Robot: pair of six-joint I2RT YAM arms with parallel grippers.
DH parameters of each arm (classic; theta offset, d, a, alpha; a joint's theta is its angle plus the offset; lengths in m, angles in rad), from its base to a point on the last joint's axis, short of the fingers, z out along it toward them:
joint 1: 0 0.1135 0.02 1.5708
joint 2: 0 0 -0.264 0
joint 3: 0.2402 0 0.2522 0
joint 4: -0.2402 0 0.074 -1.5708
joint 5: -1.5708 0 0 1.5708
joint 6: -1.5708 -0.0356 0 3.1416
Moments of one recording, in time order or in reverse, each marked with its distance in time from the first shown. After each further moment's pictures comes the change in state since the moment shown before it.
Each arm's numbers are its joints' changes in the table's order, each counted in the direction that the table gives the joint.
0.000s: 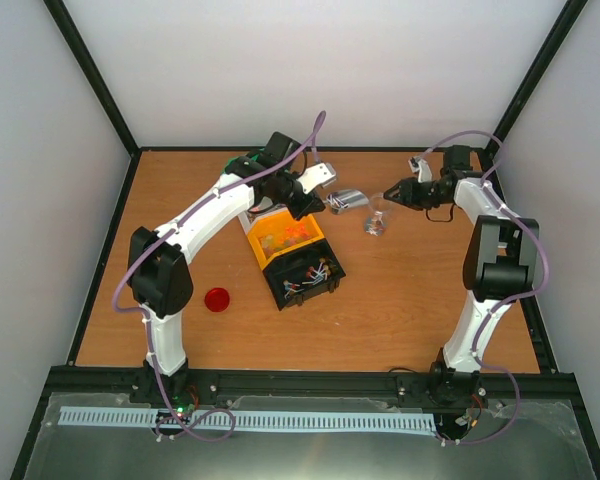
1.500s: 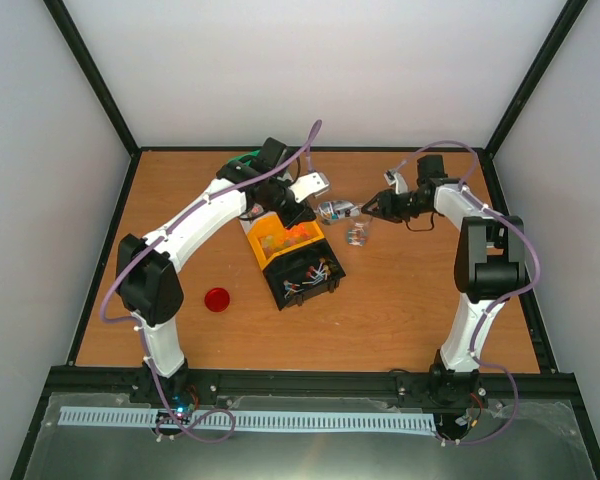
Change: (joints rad) left arm 0.000 0.084 -0.084 -0.069 0.024 -0.035; right arm 0.122 0.002 -0.085 0.015 0.037 -0.052
